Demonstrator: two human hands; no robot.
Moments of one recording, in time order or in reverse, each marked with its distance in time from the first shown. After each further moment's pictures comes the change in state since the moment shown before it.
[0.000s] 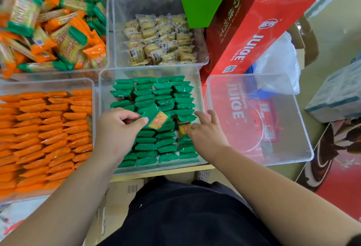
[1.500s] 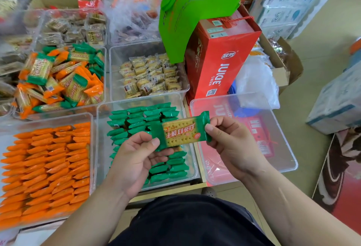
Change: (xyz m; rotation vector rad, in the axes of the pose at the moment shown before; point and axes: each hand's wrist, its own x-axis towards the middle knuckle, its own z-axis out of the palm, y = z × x) left_hand -0.071 0.076 0.021 -0.847 -0.401 -0.222; right_hand -0.102 0.054 -0.075 2.196 0.471 0.158
